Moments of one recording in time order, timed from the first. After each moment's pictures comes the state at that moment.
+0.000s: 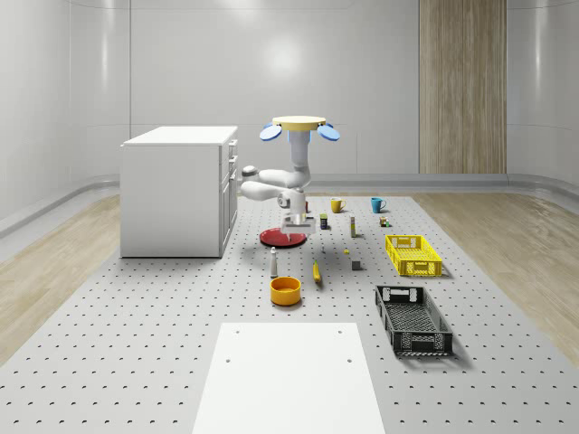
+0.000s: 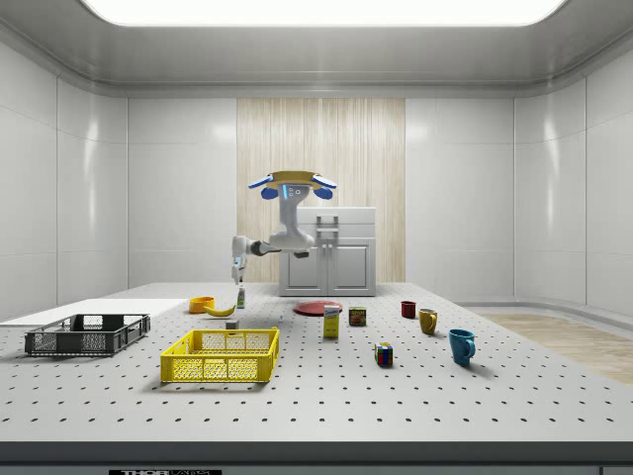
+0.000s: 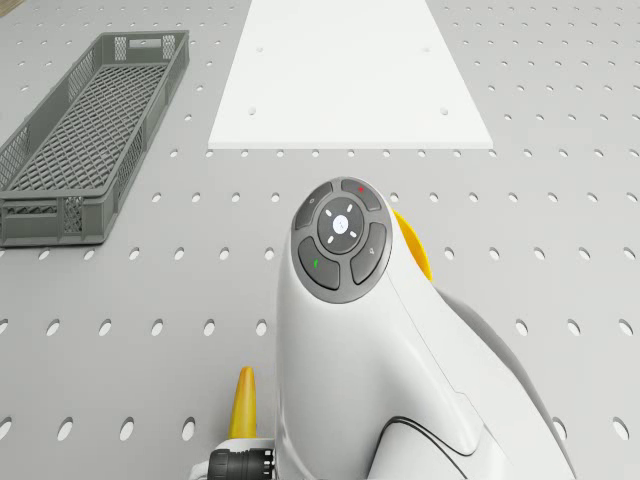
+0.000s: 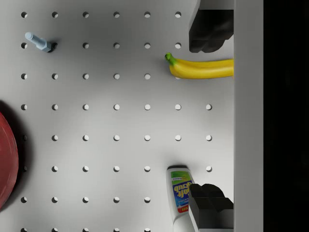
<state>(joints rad) -1.11 -1.52 1.37 -2.87 -1.77 1.58 1.62</state>
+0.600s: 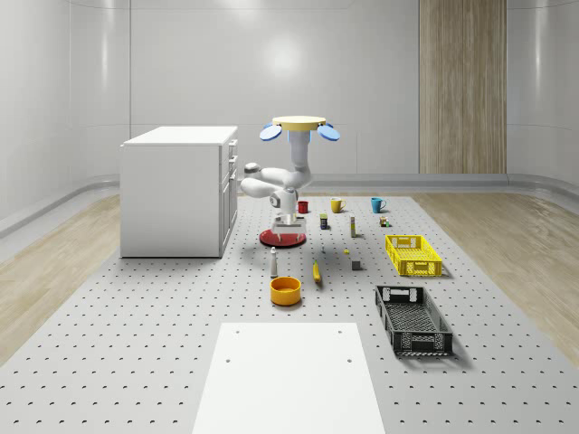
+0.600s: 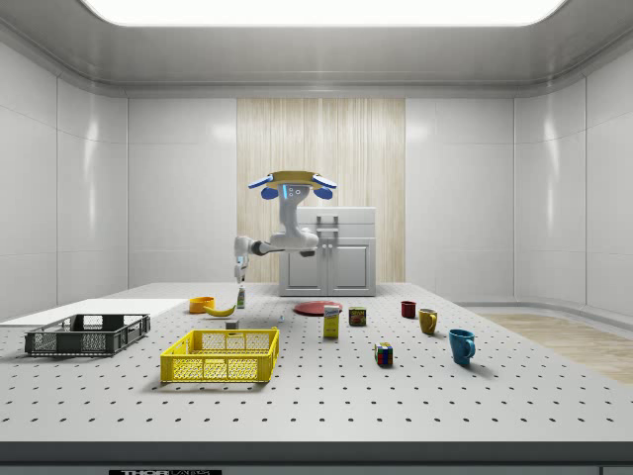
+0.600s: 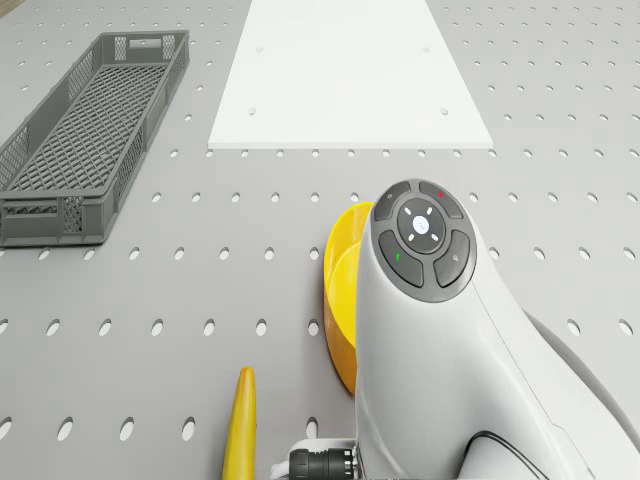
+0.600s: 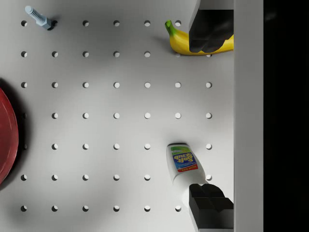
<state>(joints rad) -0.97 -1.55 1.38 -2.84 -1.75 1.61 1.46</state>
